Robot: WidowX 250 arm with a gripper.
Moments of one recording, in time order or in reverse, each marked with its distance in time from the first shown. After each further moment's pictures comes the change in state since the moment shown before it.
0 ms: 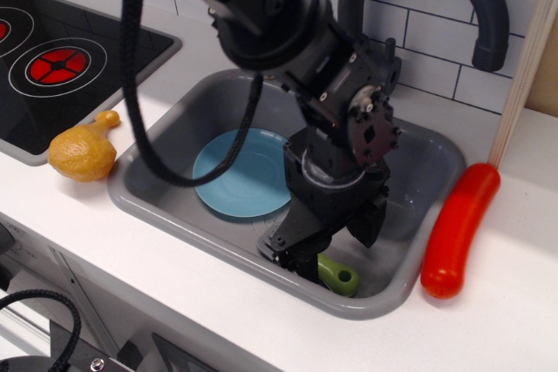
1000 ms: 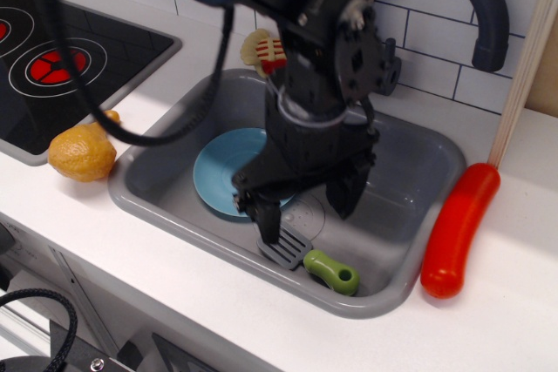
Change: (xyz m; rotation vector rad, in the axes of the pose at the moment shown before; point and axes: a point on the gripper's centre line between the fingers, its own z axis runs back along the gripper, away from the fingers) arm 0.024 0.008 0.044 0.084 -0.034 -0.158
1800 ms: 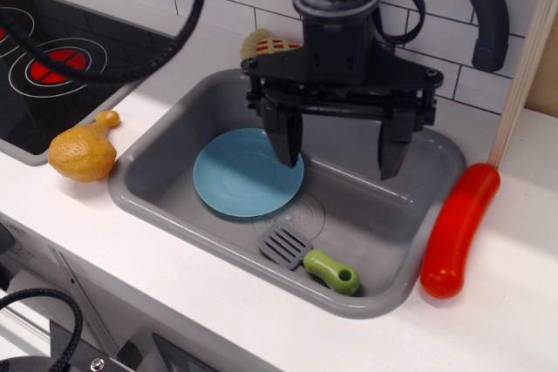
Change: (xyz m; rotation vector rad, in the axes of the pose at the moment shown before) arm -0.018 -0.012 0.079 -0.119 0.025 -0.689
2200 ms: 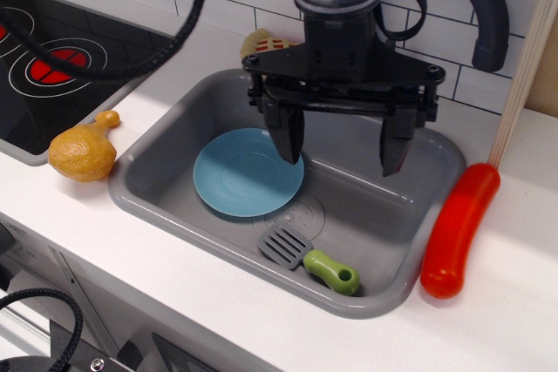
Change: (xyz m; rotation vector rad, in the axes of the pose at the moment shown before) arm 0.002 -0.002 0.006 -0.014 -0.015 -0.025
